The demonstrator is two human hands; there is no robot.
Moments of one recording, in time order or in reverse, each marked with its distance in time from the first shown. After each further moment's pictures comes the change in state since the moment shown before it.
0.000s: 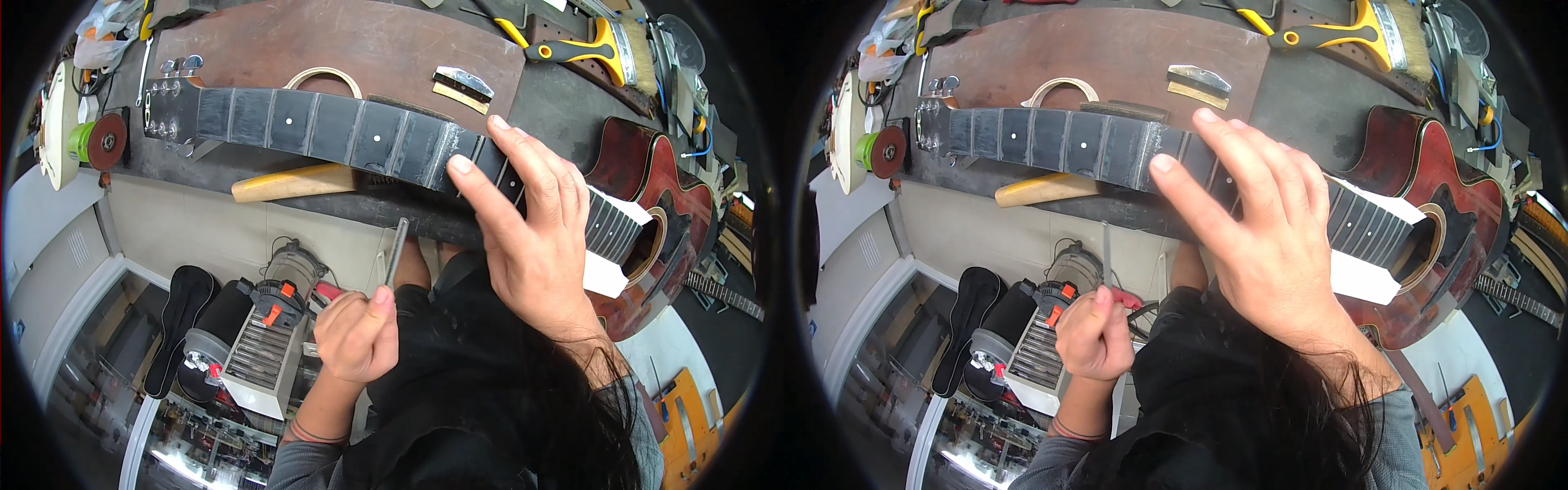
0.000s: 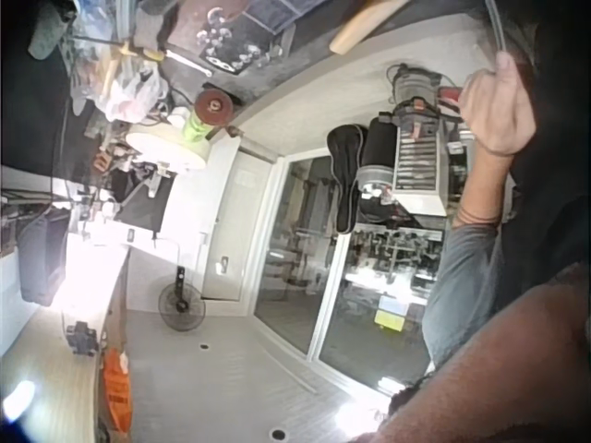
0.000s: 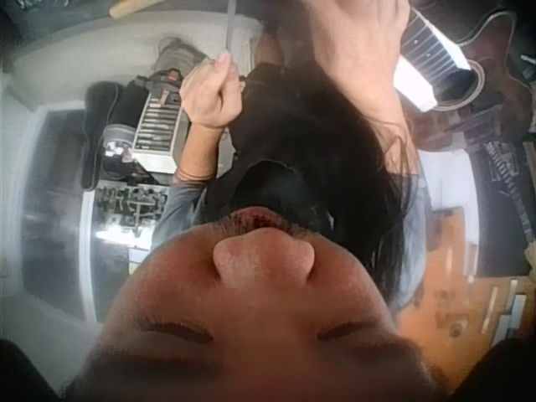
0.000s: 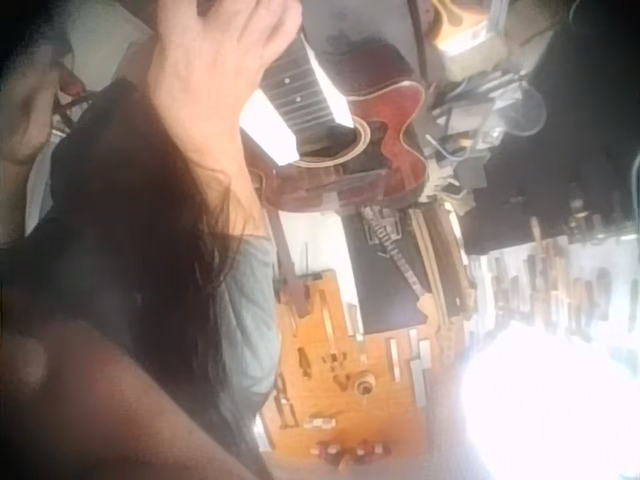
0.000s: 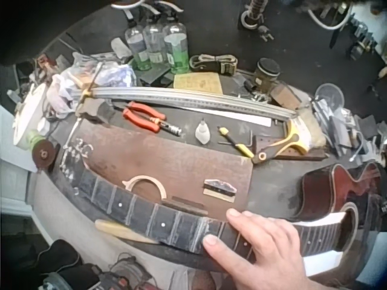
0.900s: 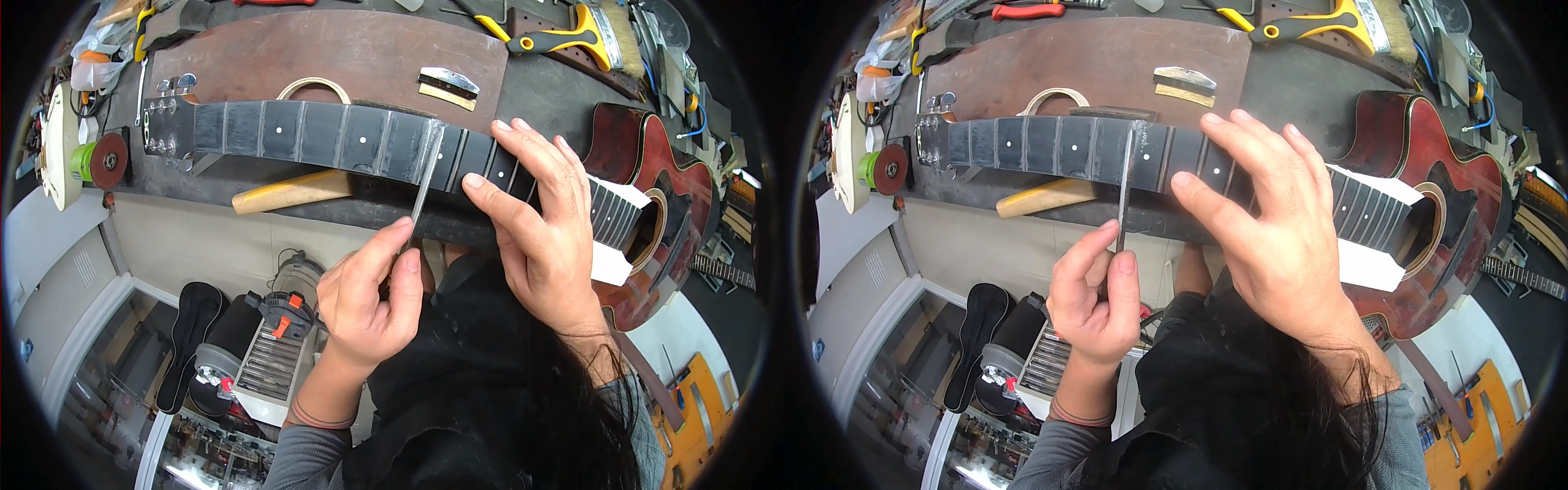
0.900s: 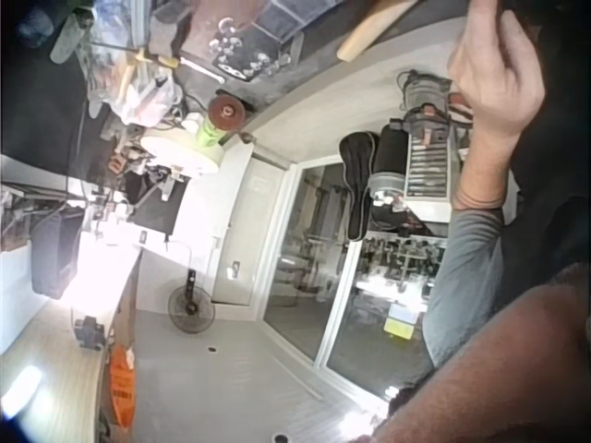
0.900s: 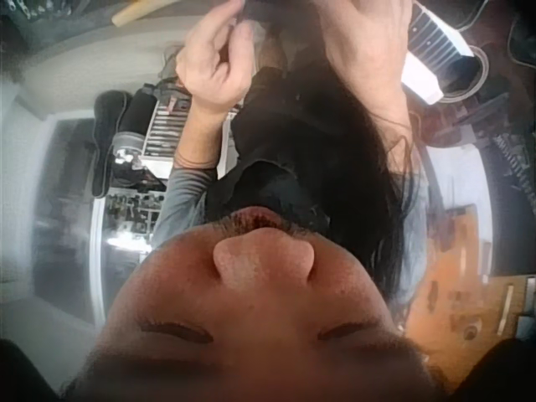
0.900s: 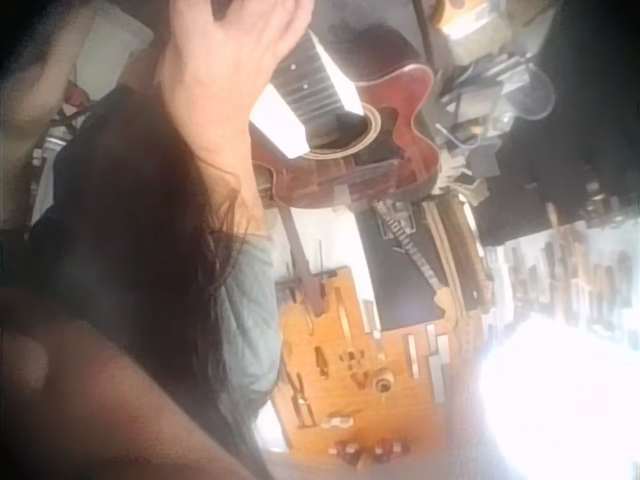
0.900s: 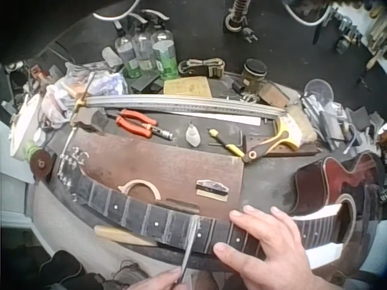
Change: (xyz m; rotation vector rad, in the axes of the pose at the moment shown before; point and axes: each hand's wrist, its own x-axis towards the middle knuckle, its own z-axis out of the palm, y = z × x) left_hand 0.059 0.003 0.019 -0.076 -0.050 -0.104; right_hand -0.007 0.005 -0.017 0.119 -0.009 0.072
